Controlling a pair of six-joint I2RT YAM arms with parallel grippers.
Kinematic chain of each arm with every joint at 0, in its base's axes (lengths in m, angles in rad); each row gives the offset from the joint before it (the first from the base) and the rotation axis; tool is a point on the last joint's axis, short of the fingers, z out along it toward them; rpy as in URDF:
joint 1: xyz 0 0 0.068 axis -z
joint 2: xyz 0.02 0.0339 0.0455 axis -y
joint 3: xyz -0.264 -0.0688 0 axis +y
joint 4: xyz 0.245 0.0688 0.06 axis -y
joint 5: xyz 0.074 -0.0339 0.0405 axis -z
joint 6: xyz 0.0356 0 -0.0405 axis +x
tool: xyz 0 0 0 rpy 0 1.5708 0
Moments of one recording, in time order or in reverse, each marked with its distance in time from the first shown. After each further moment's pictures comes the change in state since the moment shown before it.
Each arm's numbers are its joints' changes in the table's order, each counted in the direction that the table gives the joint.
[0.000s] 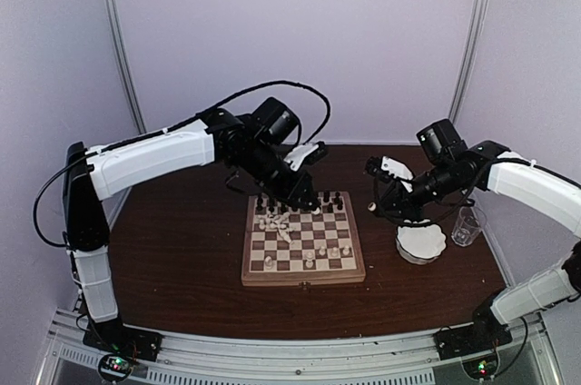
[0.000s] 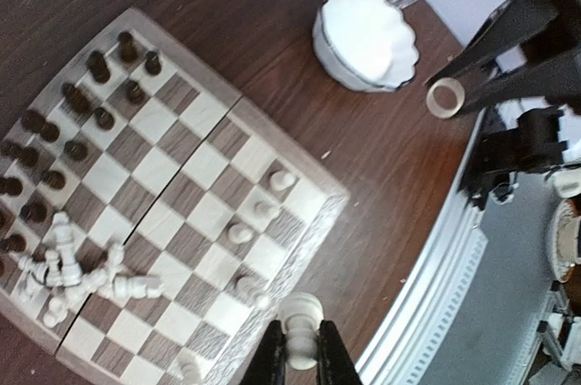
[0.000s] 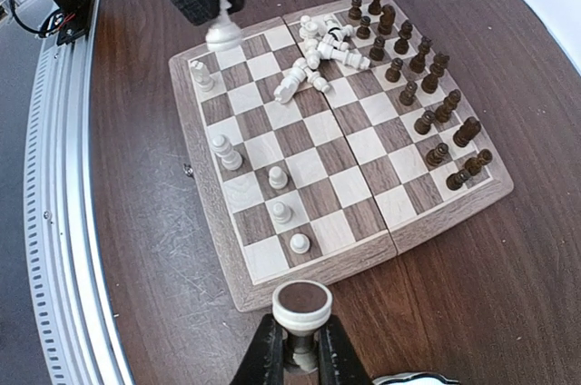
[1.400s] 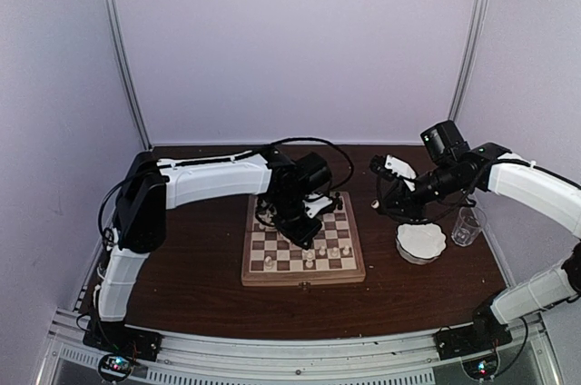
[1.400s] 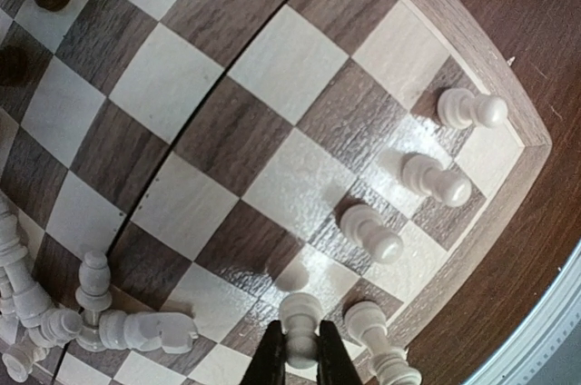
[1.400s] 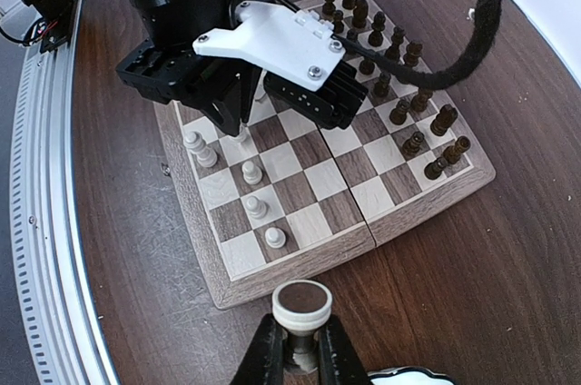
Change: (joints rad) left arm 0.058 -0.315 -0.104 -0.193 -0.249 0.119; right arm 0.050 0.003 0.025 0.036 0.002 -0.004
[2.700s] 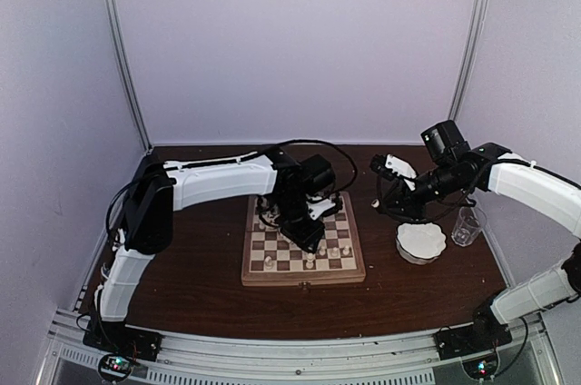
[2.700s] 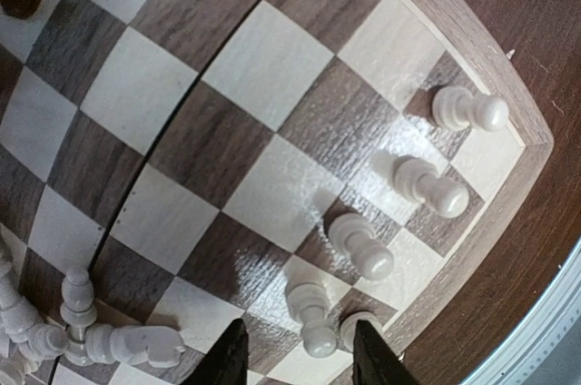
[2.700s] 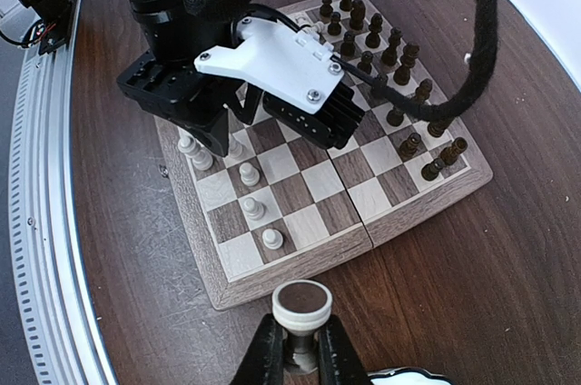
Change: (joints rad) left arm 0.006 -0.050 -0.059 -0.041 0.026 0.006; right arm 0.003 0.000 0.001 0.005 -0.001 0.000
